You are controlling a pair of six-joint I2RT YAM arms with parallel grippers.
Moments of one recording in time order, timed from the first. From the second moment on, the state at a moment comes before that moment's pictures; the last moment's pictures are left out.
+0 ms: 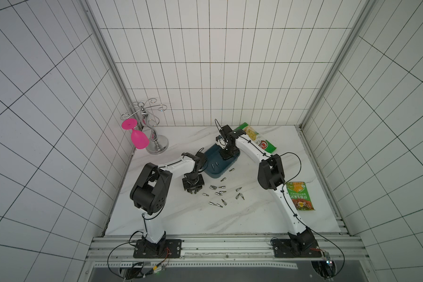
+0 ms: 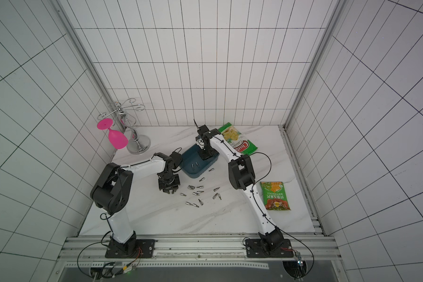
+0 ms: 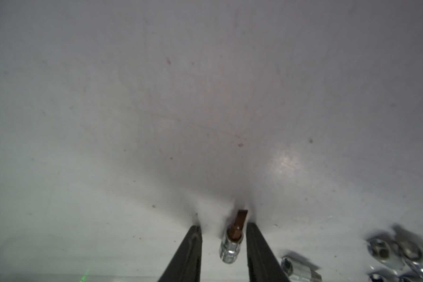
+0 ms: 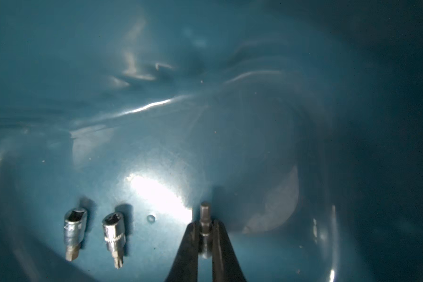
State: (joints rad) left arm -0.48 1.85 1.19 -0.99 0.05 -0.79; right arm 0.64 2.61 2.45 -1.16 -0.12 -0.05
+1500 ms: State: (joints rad) left arm -0.48 1.78 1.55 -1.23 0.00 -0.76; right arm 0.62 2.30 2.40 -1.21 -0.10 -0.01
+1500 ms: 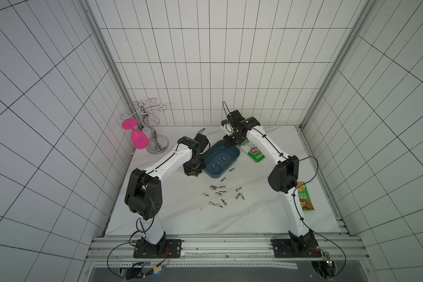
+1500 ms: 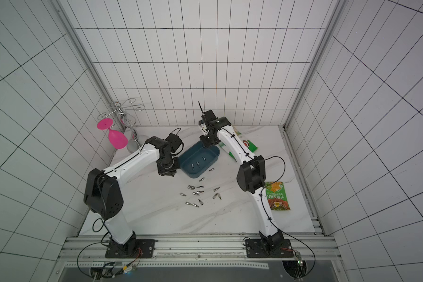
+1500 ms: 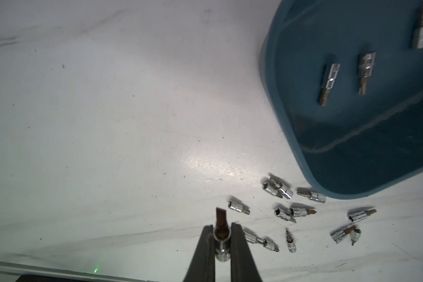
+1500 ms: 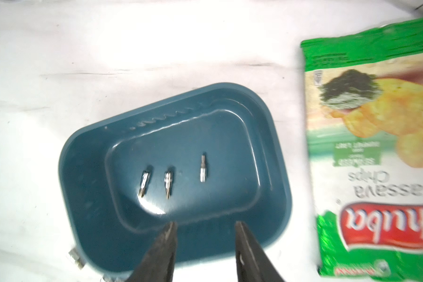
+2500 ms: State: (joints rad) left arm -0.48 2.35 2.20 -1.24 0.14 -0.64; right arm 0.62 1.47 1.23 -0.96 0.03 0.22
